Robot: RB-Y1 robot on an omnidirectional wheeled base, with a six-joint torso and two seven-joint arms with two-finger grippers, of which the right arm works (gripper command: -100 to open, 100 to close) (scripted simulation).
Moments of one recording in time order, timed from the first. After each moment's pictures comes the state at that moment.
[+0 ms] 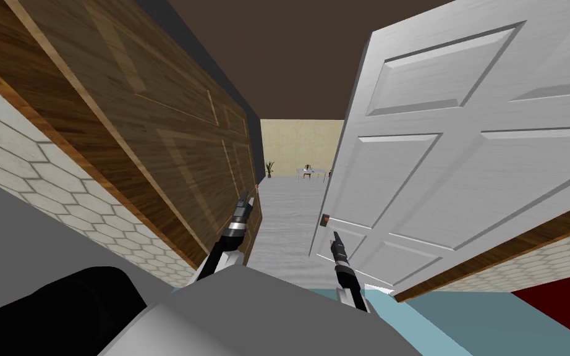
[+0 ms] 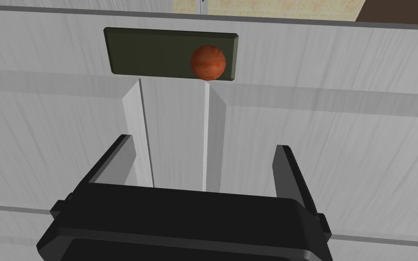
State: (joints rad) arm -0.04 -0.08 -0.13 -0.76 0.07 -0.76 -0.12
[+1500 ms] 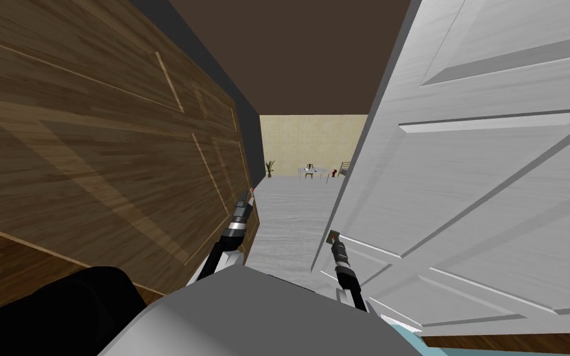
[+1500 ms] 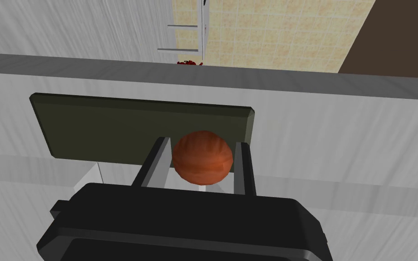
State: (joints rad) arm -0.04 -0.07 -0.15 -0.75 0.06 -0.79 -0.10
